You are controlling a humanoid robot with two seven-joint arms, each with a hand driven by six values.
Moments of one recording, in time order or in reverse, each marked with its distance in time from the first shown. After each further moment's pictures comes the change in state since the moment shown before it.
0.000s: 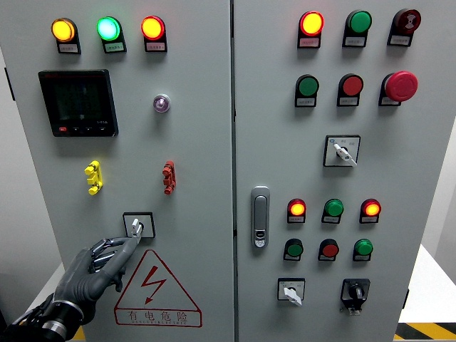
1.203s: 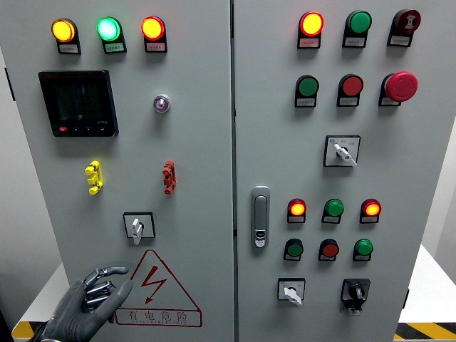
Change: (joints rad) left arm 0.153 0.006 -0.008 0.008 0.080 -0.092 -0.204; right arm 0.000 0.000 0.000 0.000 0.000 0.000 0.000
